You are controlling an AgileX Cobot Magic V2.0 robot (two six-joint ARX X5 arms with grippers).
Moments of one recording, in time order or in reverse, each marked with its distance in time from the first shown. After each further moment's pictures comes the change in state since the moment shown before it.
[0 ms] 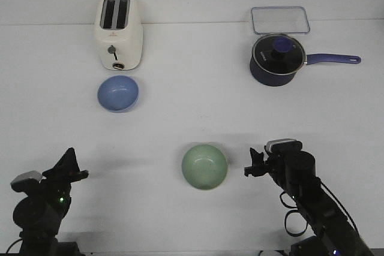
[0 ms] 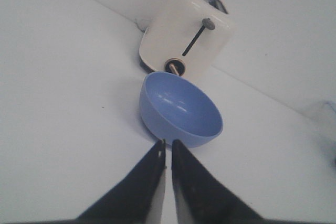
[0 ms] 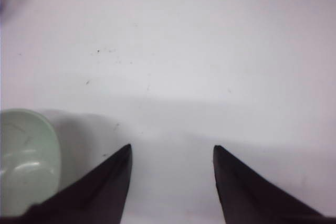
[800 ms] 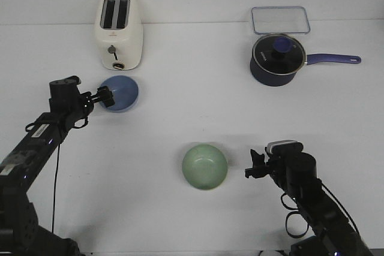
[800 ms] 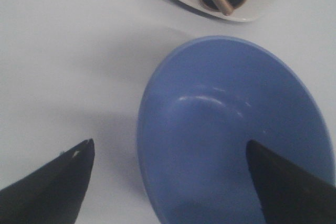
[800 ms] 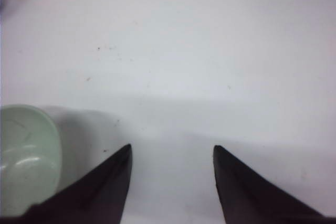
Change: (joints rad) left arm 0.006 1.370 0.812 -0.008 0.131 0.171; right arm 0.000 -0.009 0.000 -0.029 -0.001 0.000
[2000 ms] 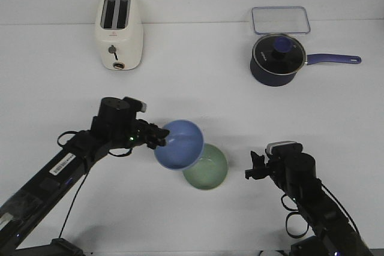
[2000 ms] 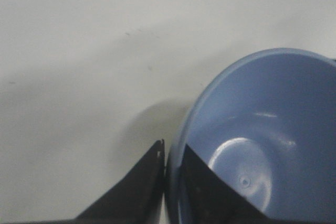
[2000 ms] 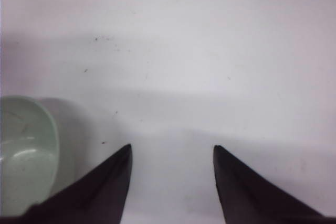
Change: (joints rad) left arm -0.499 -0.285 -0.066 -0.238 0.302 0.101; right arm 0.000 0.000 0.000 -0.021 0.001 0.000
